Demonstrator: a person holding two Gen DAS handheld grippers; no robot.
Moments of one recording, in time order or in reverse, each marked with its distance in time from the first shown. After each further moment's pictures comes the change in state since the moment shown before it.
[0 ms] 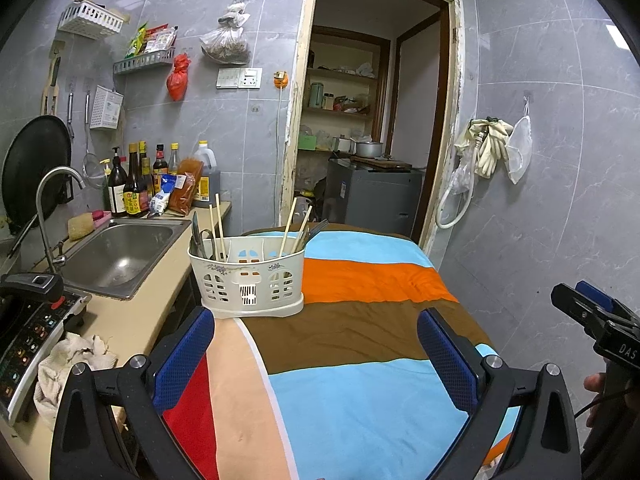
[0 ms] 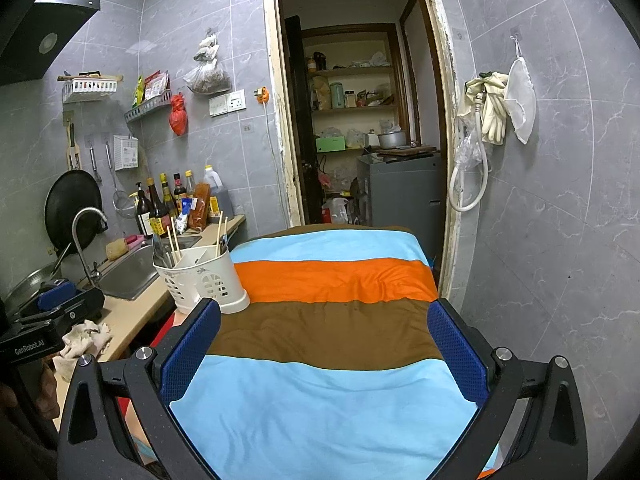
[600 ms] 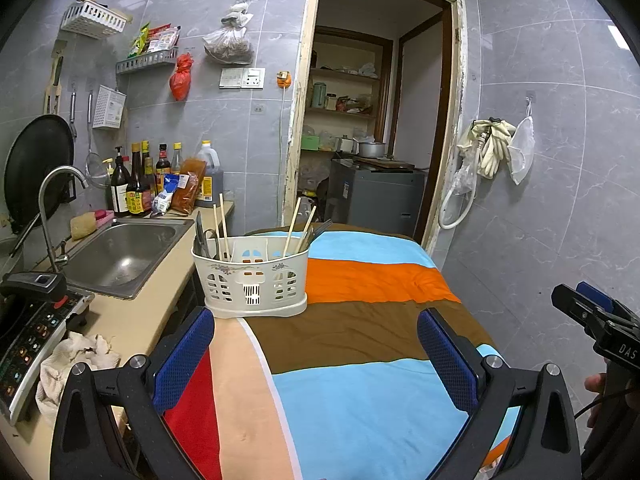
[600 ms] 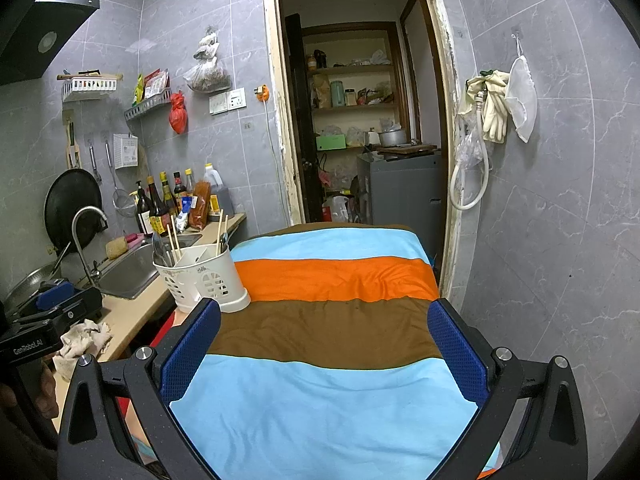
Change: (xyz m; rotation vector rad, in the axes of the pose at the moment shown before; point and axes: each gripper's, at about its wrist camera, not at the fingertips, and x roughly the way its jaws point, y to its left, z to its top) left arm 0.000 0.003 0.000 0.000 0.002 0.004; right arm 0.001 0.000 0.000 0.000 0.004 0.000
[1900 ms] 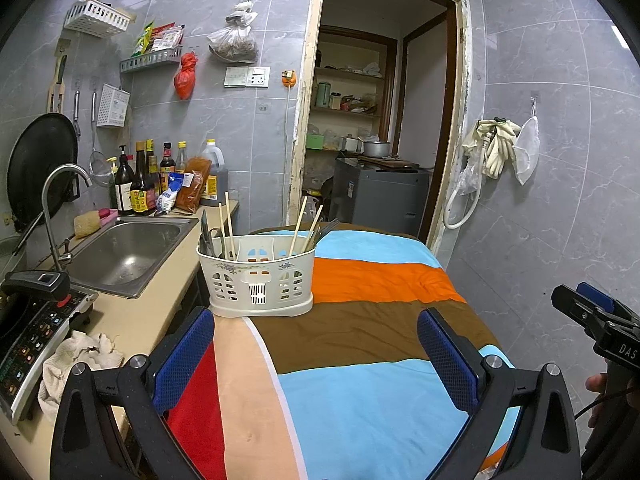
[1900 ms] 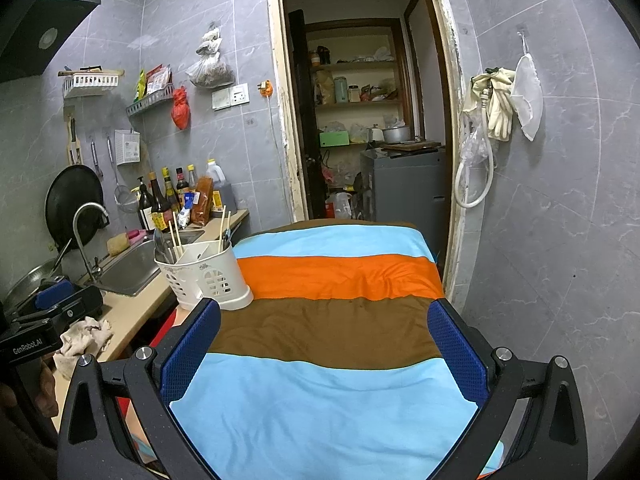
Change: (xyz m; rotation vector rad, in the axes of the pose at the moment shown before) left arm -0.003 0.006 0.001 -0.003 0.001 0.010; right arm 0.005 0.005 -0.003 -0.004 0.009 0.002
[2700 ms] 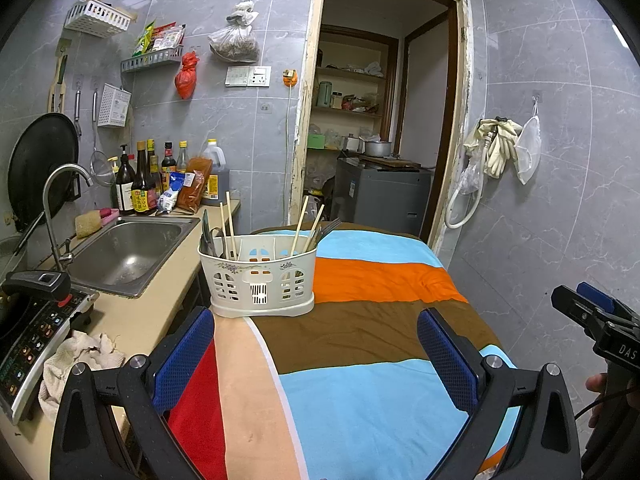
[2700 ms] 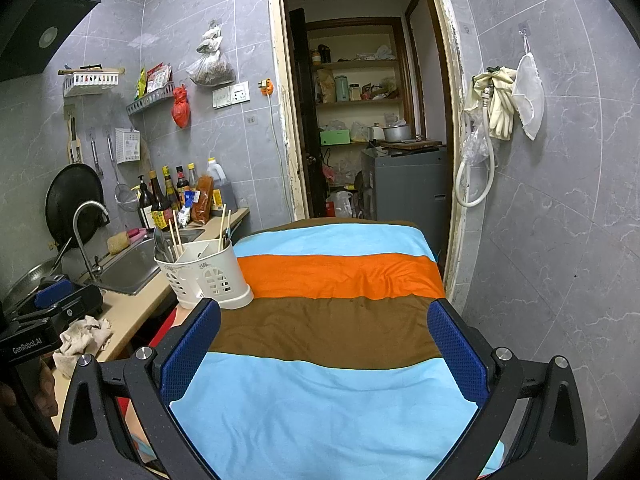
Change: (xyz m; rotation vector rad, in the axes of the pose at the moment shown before) left arm 0.000 0.001 0.001 0.001 0.000 -0.002; right arm 0.000 0.001 0.001 0.000 0.002 -0.001
